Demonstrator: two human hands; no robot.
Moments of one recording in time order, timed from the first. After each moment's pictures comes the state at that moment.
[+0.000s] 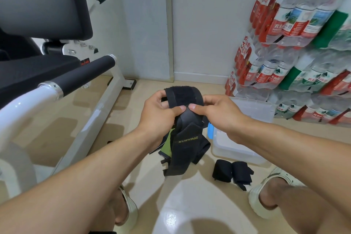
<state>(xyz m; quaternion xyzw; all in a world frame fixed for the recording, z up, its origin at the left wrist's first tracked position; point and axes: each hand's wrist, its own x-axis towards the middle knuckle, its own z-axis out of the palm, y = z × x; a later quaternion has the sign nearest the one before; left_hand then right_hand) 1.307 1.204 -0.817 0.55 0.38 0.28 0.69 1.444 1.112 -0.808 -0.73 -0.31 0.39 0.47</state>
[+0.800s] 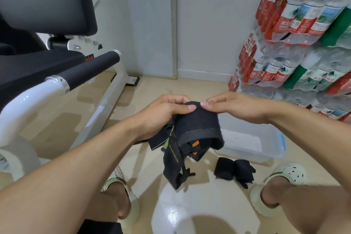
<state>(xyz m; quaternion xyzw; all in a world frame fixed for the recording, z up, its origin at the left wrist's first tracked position) 1.291 1.218 -0.800 0.66 0.24 0.06 0.71 1.487 1.102 -0.782 -0.66 -0.52 0.48 0.25</state>
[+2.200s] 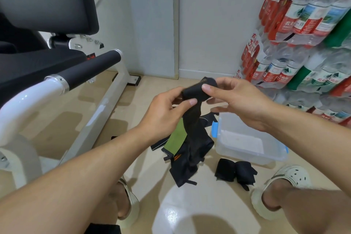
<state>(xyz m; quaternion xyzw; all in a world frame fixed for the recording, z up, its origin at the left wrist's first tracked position) 1.295 1.212 -0.814 0.78 0.26 0.25 0.51 1.472 1.108 -0.785 -0.68 -0.33 0.42 0.50</state>
